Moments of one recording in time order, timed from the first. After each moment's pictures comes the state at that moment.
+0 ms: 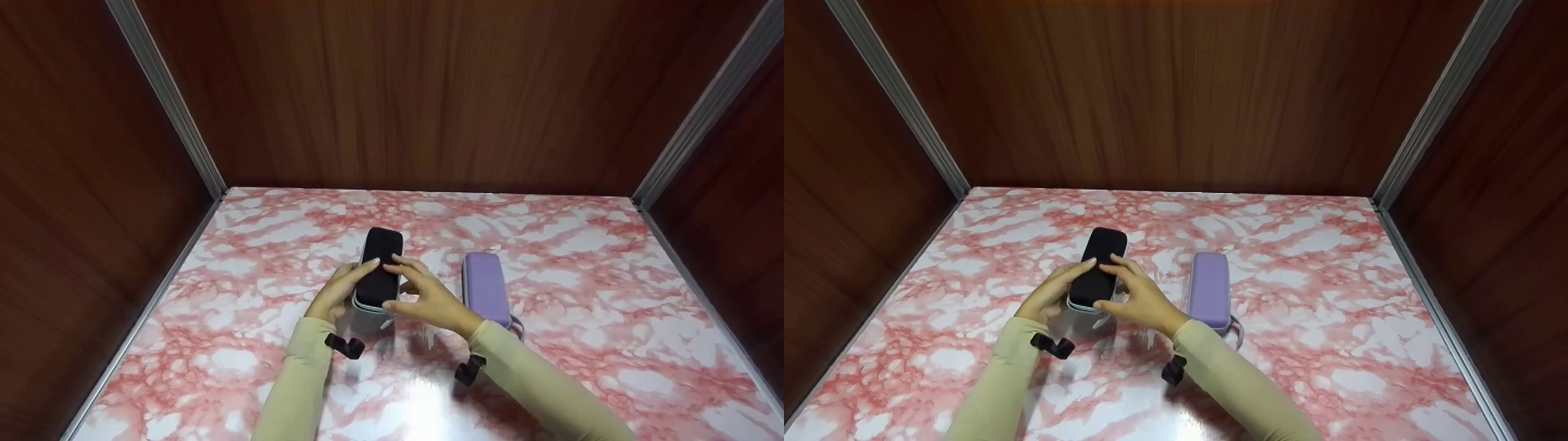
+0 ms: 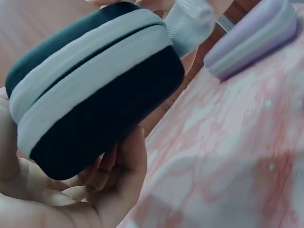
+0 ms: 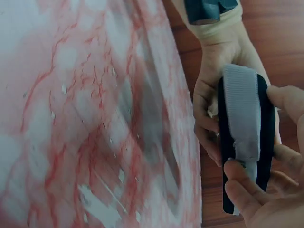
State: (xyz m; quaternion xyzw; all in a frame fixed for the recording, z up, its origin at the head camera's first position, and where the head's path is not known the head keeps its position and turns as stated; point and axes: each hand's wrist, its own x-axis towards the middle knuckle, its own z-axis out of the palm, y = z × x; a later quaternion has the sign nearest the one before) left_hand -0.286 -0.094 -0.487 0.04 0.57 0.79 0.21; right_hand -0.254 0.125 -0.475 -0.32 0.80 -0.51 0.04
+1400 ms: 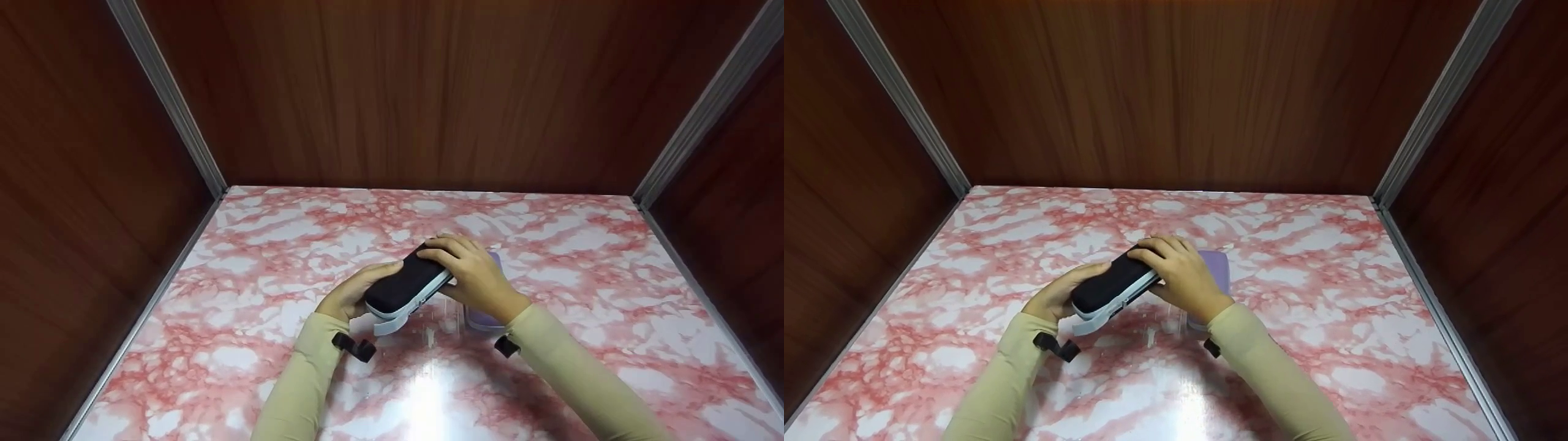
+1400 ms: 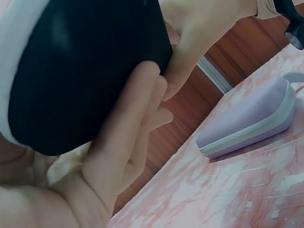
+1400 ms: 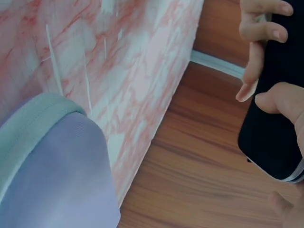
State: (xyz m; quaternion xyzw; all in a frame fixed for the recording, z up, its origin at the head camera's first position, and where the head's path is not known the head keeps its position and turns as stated) left_hand -0.265 -0.066 -0.456 0.16 0.52 0.77 0.33; right_hand -0.265 0.188 -0.437 -0.42 0.85 -0.18 -0.28
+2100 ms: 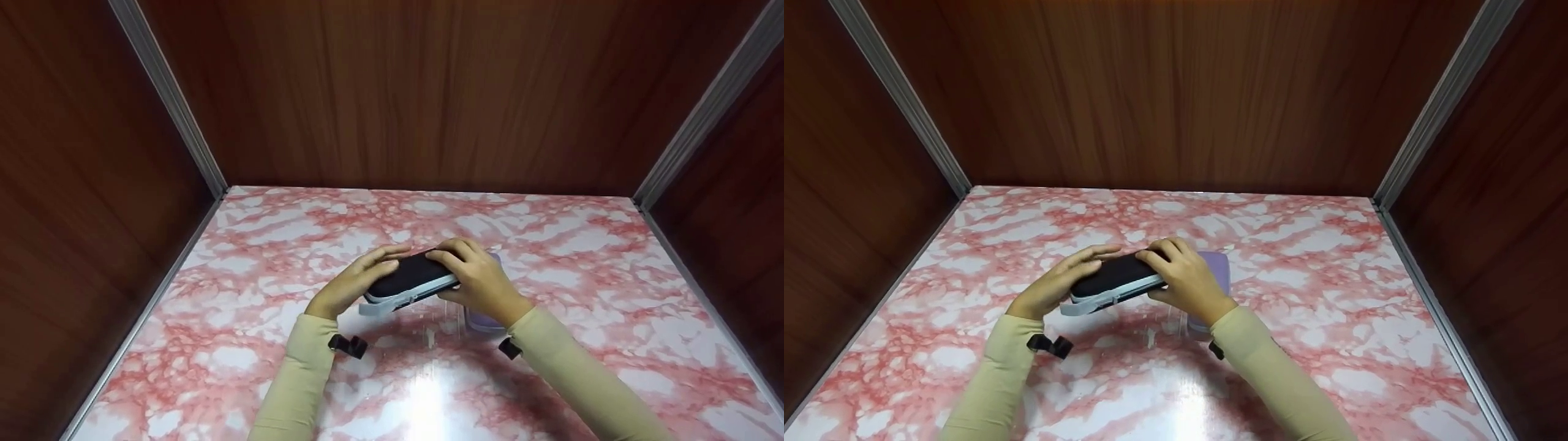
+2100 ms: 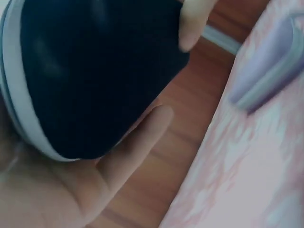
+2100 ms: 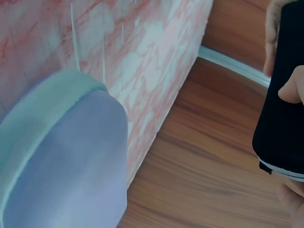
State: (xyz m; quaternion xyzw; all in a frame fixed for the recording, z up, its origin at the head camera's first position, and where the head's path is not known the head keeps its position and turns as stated) left_hand -0.259 -0.080 -0.431 0.28 0.64 0.69 0.19; right_hand -0.262 0.195 -0.440 -0.42 0.84 -0.19 -0.29
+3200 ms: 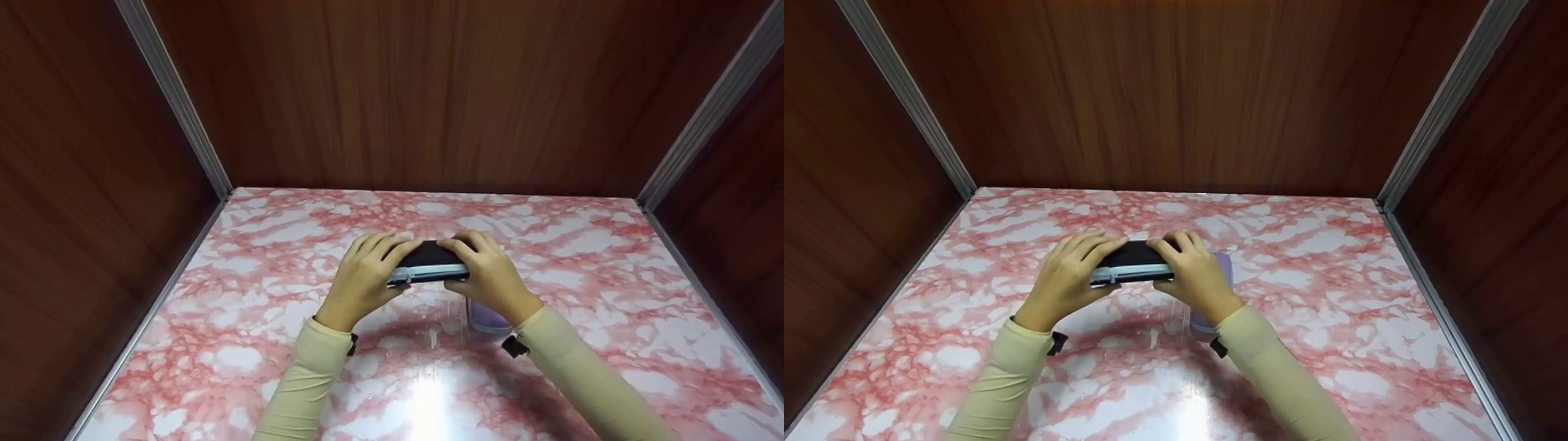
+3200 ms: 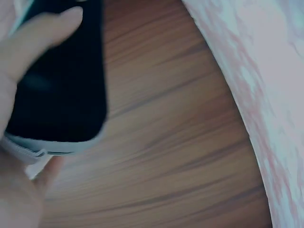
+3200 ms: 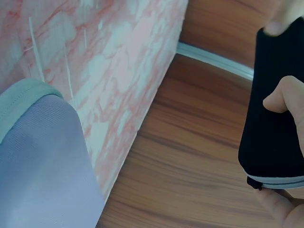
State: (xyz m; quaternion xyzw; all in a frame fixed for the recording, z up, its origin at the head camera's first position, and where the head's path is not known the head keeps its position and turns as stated) left_hand -0.244 -0.064 -0.413 0.38 0.85 0.13 -0.34; right_hand -0.257 0.197 -0.424 -0.35 0.86 -0.20 -0.32
